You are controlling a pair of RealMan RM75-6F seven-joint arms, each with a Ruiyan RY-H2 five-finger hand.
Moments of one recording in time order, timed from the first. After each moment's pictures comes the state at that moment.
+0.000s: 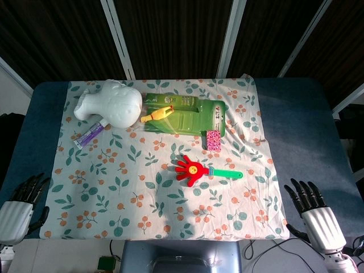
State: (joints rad) left arm -0.07 -1.10 0.03 -1.61 1.67 1.56 0.06; right arm -0.02 -1.12 -0.07 -1.68 -1.79 1.58 -0.21
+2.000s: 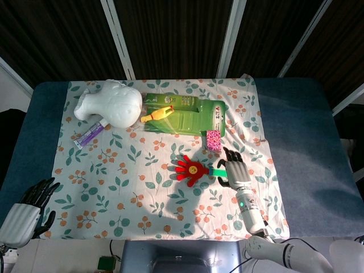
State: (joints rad) left arm -0.09 -1.09 0.07 -1.60 1.74 1.54 0.00; right arm 0.55 -1.77 0.28 -1.38 -0.91 1.03 -0.53
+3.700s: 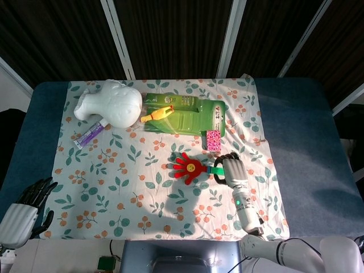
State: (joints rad) left arm -0.08 -1.08 0.07 -1.60 1.74 1.56 -0.02; right arm 0.59 -1.81 0.26 -1.33 -0.93 1.09 -0.42
